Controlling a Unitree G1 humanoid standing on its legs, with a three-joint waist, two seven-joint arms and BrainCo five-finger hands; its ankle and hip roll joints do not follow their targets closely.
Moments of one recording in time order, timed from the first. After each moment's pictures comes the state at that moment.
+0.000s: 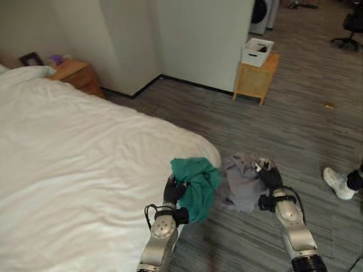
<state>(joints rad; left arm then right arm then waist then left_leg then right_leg) 0.10 -0.02 -0.21 0.08 -0.12 -0.05 0.19 0.01 -0.18 0.09 0.02 0.01 0.02 -0.06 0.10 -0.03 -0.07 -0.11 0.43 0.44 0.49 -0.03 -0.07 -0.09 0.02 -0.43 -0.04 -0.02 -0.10</state>
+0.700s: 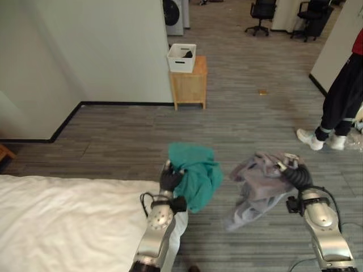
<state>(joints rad) -0.10 0.04 -0.27 0.09 -0.11 -0.08 0.19 -0.06 -0.41 -0.02 0.03 -0.04 -0.02 0.00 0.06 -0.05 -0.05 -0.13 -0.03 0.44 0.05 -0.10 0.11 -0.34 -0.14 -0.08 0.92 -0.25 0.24</state>
